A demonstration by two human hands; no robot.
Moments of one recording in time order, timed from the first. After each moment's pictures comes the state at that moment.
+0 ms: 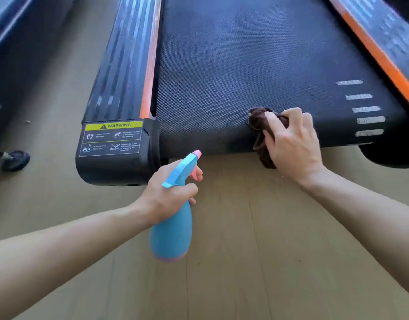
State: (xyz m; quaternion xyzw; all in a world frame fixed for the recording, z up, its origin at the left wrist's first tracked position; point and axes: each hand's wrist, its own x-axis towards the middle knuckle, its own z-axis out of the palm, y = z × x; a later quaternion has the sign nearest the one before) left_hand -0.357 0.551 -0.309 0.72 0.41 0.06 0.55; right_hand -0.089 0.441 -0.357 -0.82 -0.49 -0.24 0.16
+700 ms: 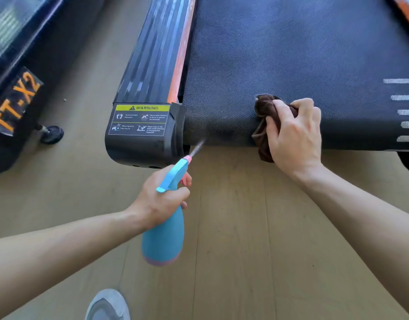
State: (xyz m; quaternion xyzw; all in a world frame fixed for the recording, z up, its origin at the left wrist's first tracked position) left_hand -0.409 0.544 -0.318 0.71 0.50 0.06 0.49; right_hand -0.128 0.477 -0.351 -0.83 -0.47 -0.13 0.26
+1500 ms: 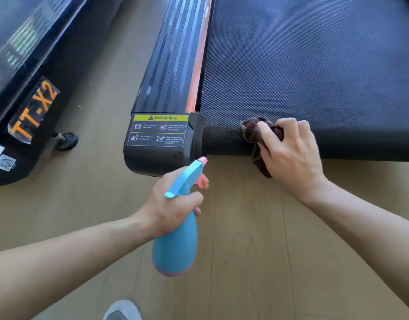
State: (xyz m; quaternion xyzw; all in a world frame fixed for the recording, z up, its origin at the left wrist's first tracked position) left_hand -0.415 0.560 -0.293 0.71 0.46 0.08 0.53; right_hand -0.153 0.498 -0.369 -0.73 -0.59 -0.29 0.19
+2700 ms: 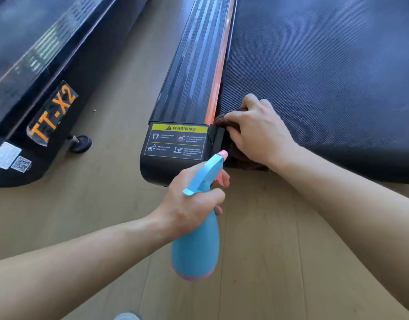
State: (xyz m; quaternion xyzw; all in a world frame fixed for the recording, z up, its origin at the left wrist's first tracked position) left_hand -0.402 0.576 -0.278 0.70 0.45 0.11 0.54; right_hand -0.187 0.605 -0.316 -0.71 -0.67 -0.07 0.18
